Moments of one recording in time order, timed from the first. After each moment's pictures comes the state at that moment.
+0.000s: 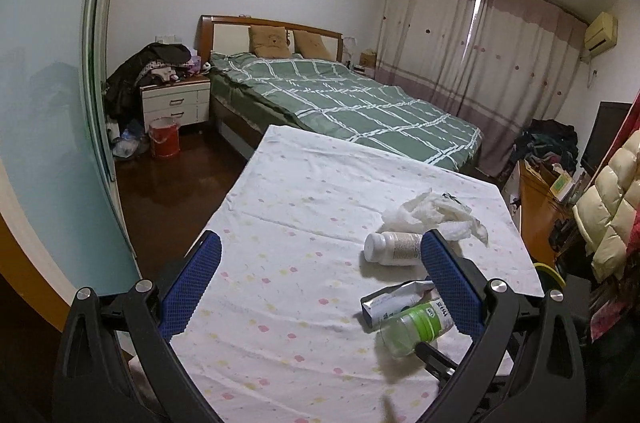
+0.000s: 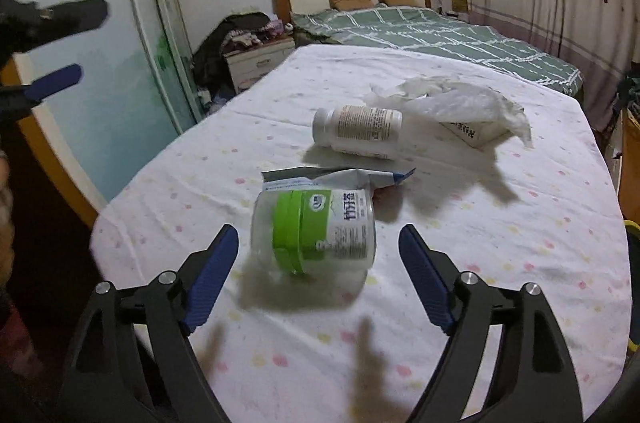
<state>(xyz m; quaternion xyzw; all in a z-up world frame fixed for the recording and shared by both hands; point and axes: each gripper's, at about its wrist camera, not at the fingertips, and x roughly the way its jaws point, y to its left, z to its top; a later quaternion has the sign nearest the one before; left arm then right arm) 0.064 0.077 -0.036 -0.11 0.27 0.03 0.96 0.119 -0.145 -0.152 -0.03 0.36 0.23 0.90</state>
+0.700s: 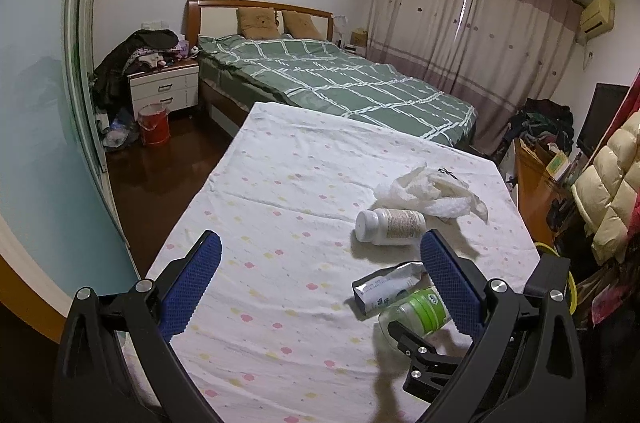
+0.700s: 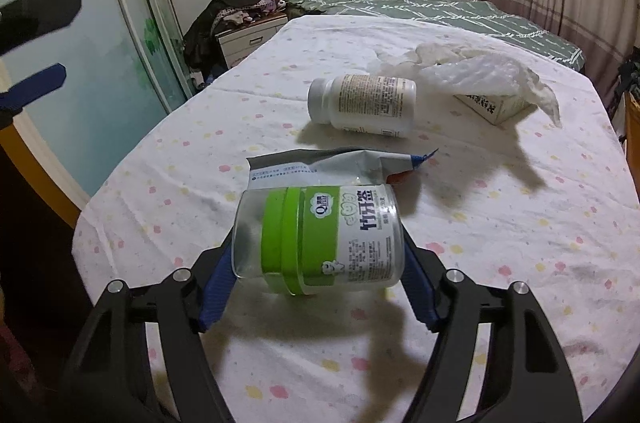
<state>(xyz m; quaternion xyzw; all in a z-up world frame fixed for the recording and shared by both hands) 0.085 0.057 -0.059 -0.10 0.30 0.01 0.95 0.136 -0.140 -0.171 -0.02 0.40 0.23 0.89</state>
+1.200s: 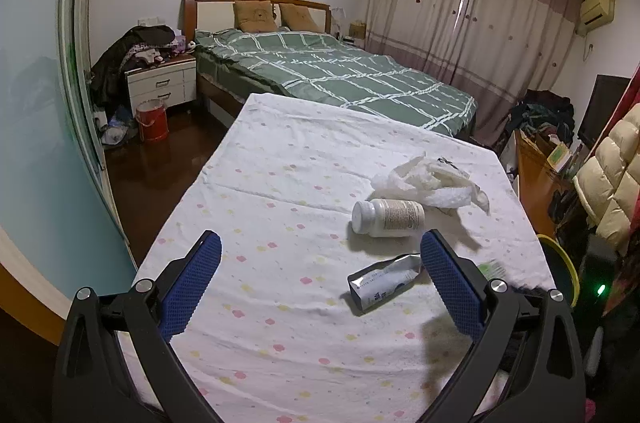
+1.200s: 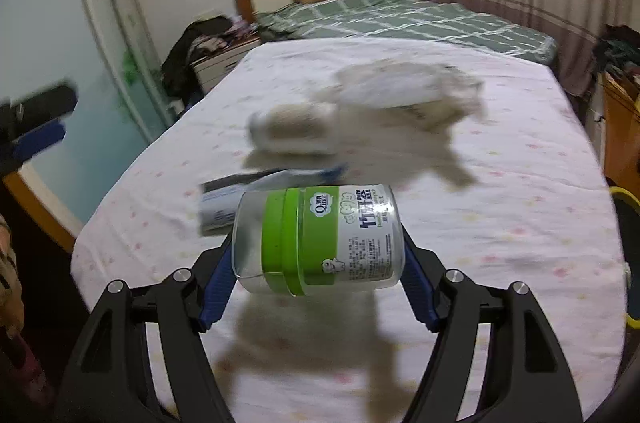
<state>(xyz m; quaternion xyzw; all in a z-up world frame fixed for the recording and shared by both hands) 0.093 0.046 -0.069 -0.10 0.32 0.01 0.94 0.133 -0.209 -0.148 0.02 0.37 0.16 0.92</state>
